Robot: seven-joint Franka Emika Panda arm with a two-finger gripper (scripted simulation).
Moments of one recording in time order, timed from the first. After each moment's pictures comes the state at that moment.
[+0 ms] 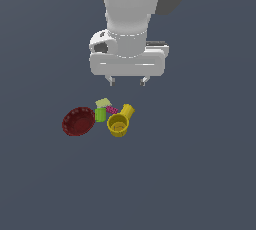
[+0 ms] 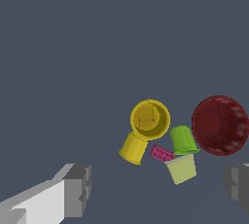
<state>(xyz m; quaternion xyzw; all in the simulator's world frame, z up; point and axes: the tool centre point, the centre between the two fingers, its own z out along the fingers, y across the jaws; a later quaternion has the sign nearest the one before) 0.000 -0.001 0.324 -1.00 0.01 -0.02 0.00</state>
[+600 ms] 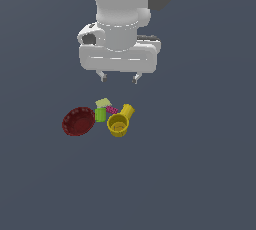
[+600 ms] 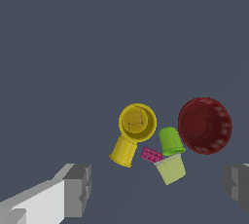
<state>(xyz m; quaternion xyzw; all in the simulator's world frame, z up) 0.002 -0.026 0.339 -1.00 0.03 -0.03 -0.01</state>
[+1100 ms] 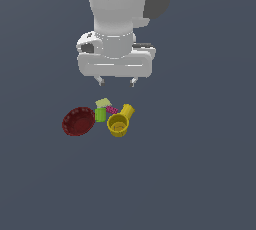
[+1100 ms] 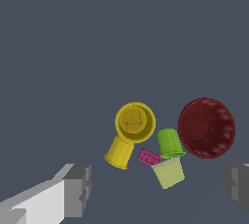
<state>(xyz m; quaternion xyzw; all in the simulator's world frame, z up) -0.001 -0.035 0.319 -1.00 0.01 -0.03 -0.01</state>
